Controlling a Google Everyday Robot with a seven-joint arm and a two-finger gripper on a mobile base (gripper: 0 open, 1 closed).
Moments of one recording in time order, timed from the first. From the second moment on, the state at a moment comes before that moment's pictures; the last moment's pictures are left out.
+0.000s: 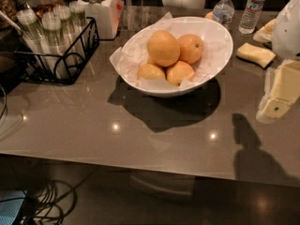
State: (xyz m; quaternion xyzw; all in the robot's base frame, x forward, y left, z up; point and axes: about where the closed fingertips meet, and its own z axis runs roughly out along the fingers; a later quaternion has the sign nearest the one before) arm 0.438 -0.217 0.976 -0.60 0.78 -0.03 0.16
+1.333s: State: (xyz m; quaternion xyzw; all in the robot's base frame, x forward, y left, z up) arm 0.553 -0.135 0.985 -0.66 0.71 0.10 0.23
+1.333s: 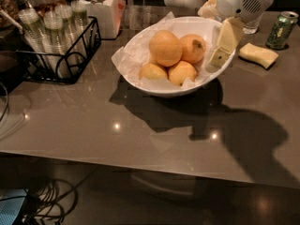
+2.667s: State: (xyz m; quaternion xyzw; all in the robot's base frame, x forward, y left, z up) arm 0.600 -0.107 0.972 -0.65 0.70 0.15 0.27
